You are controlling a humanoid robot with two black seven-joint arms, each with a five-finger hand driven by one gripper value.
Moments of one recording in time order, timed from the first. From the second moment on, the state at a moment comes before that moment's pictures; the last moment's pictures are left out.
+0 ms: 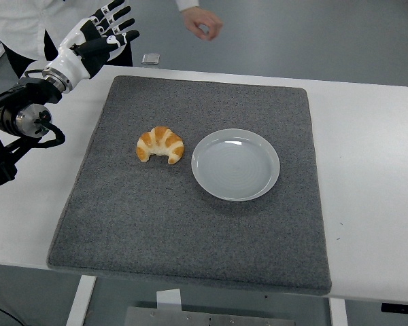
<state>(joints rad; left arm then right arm) -0.93 0.49 -0.51 -0.82 0.05 -0.21 -0.37 0.07 0.00 -0.16 0.13 0.08 -0.12 -0.03</state>
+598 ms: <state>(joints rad) -0.91 0.49 -0.50 -0.82 0.05 -0.21 -0.37 0.07 0.00 -0.16 0.13 0.08 -0.11 -0.03</state>
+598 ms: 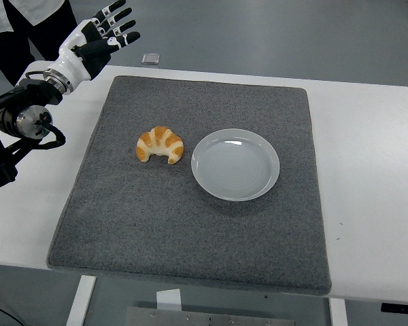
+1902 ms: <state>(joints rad) -0.93 0.57 -0.52 -0.97 0.04 -0.18 -0.37 0.07 0.00 -0.16 0.13 0.08 -0.11 -0.03</state>
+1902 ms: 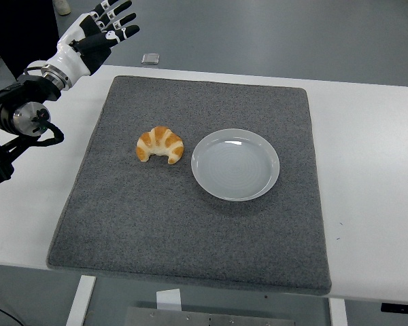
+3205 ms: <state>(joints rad) -1.37 0.89 0.26 -1.38 0.71 0.09 -0.23 0.07 0.00 -0.16 0.13 0.08 -0.11 -0.03</state>
